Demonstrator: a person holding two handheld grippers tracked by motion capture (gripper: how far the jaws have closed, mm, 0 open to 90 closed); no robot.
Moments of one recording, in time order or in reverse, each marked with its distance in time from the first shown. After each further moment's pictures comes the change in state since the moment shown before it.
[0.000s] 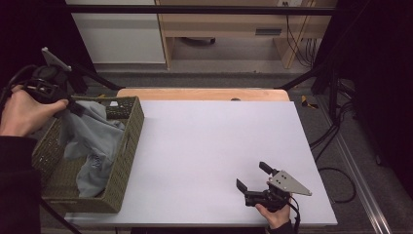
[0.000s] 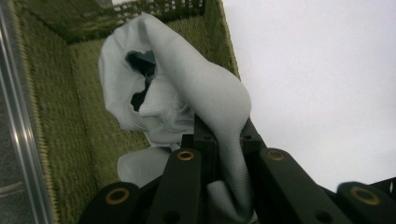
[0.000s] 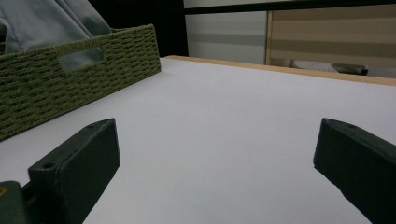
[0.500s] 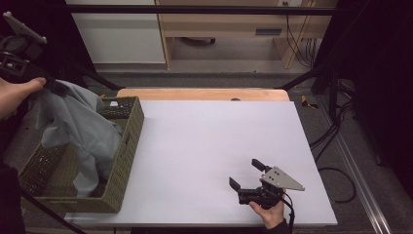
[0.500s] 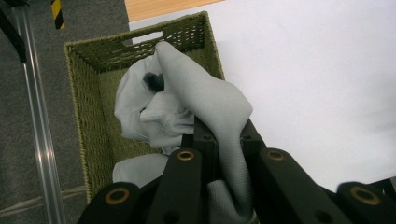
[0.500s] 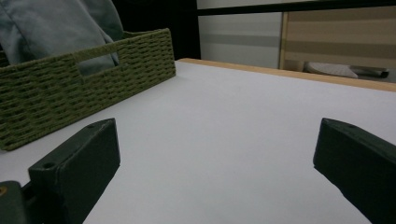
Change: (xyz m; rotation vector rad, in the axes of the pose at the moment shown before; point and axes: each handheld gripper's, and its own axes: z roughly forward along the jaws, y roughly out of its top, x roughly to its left) left arm -0.018 0.005 -0.068 -0.098 0.033 0.028; right arm 0.012 0.012 0.014 0.003 0.056 -0.011
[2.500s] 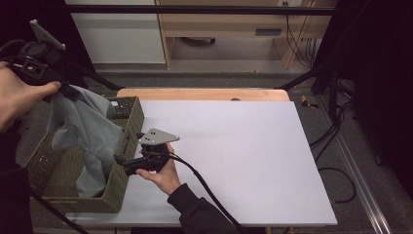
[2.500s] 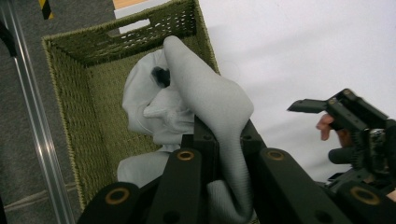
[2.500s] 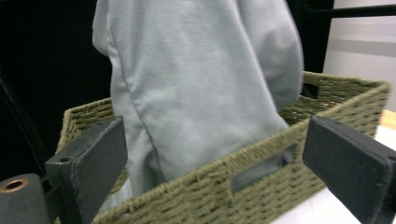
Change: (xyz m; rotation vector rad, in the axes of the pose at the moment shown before) left arm -0.009 0.008 0.023 0.077 -0.008 0.042; right arm 0.168 0.085 0.225 0.024 0.416 -0.014
